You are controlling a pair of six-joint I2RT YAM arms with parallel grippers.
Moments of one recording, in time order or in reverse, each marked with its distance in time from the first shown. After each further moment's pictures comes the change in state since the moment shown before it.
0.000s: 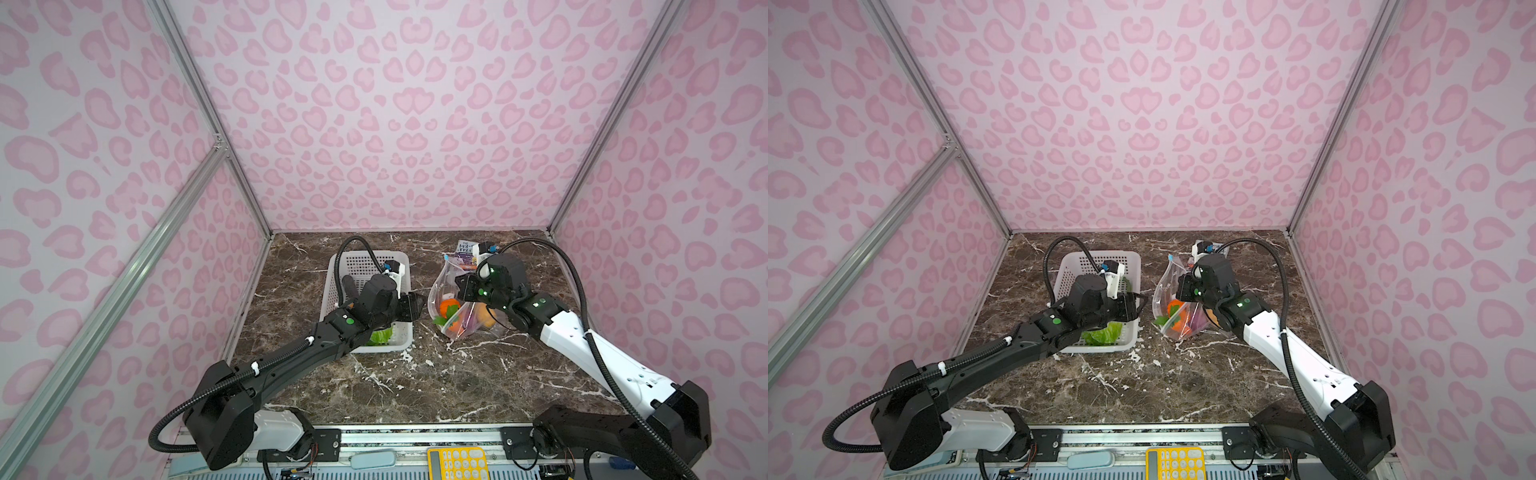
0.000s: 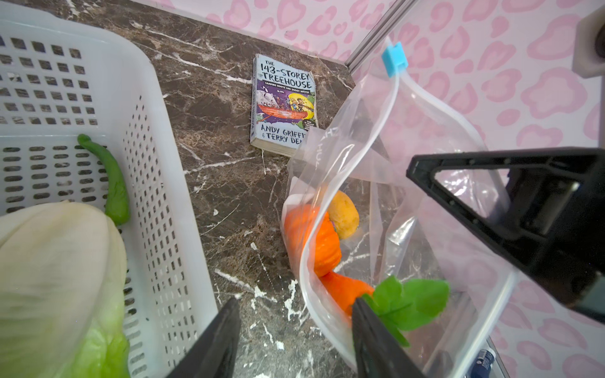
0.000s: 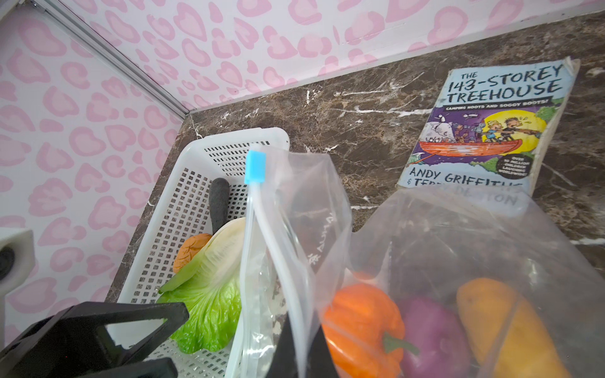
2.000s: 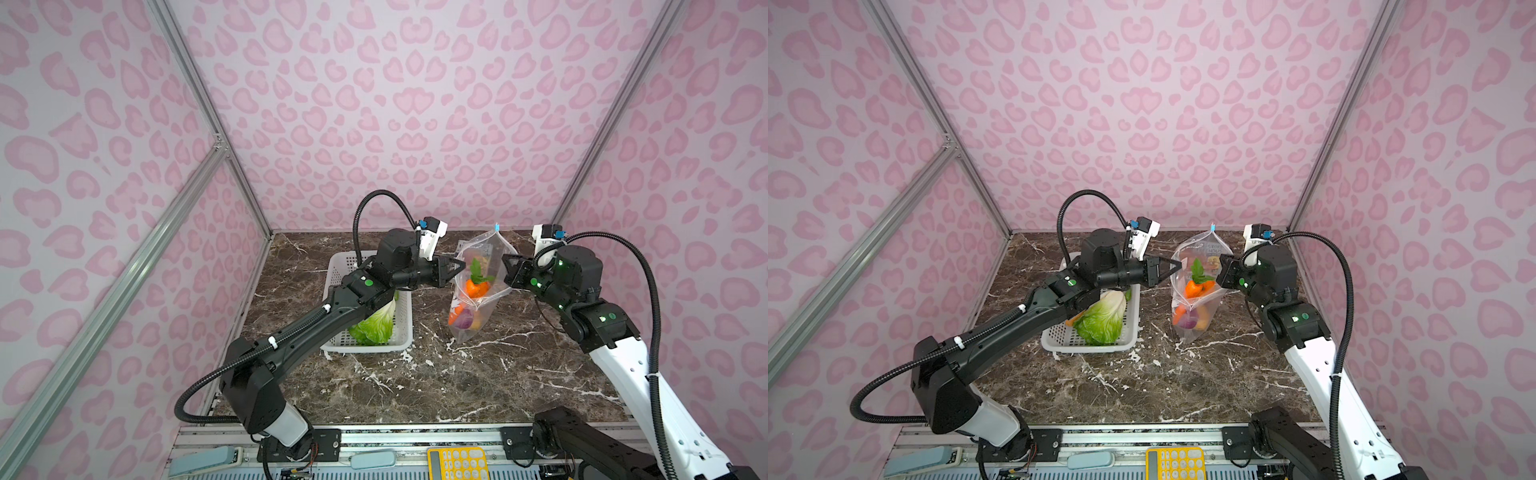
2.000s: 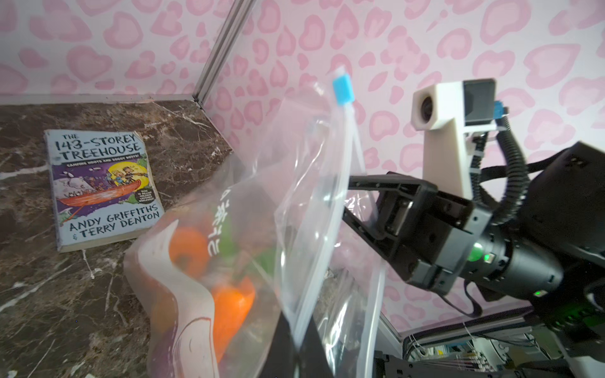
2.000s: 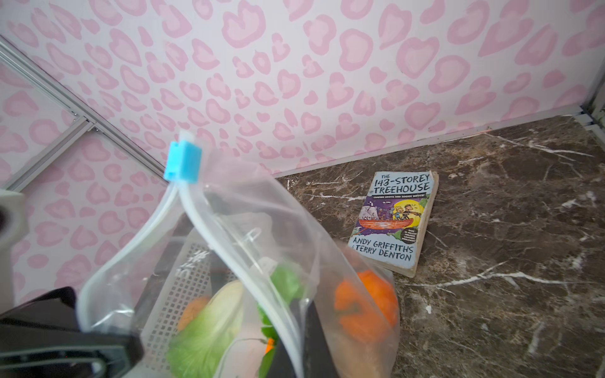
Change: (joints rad) left arm -0.012 0.251 0.499 0.008 0.391 0.032; right arm -0.256 -0.246 0.102 -0.134 -0.064 -0.083
